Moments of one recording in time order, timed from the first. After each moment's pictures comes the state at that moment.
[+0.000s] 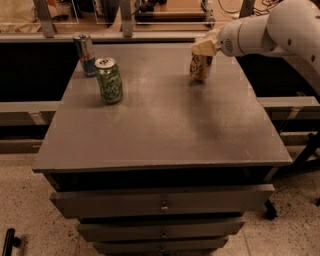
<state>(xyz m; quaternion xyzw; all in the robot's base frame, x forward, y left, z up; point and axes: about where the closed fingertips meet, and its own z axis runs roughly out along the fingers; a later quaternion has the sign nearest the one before) 0.756 -0.148 0.944 -0.35 0.76 0.11 0.54</state>
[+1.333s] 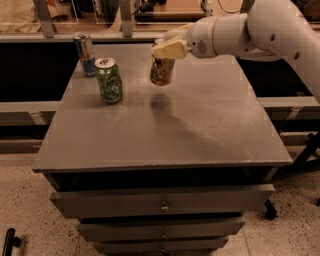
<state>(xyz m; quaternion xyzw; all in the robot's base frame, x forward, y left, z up) 0.702 -0.036 0.969 -0.44 0.68 0.23 0.54</state>
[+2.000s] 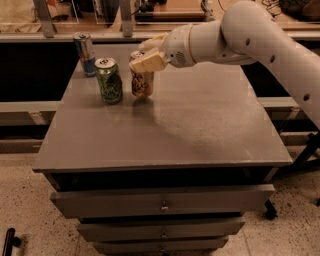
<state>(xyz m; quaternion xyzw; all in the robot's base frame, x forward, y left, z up) 0.670 0.028 0.950 -0.51 0.63 0.25 0.52</state>
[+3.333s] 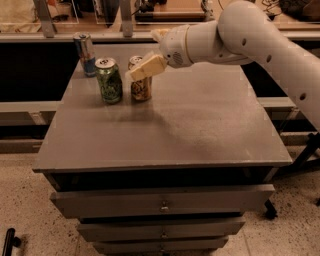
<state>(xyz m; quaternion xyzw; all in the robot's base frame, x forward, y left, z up) 0.669 0.038 0.949 -0.52 0.63 0.25 0.52</state>
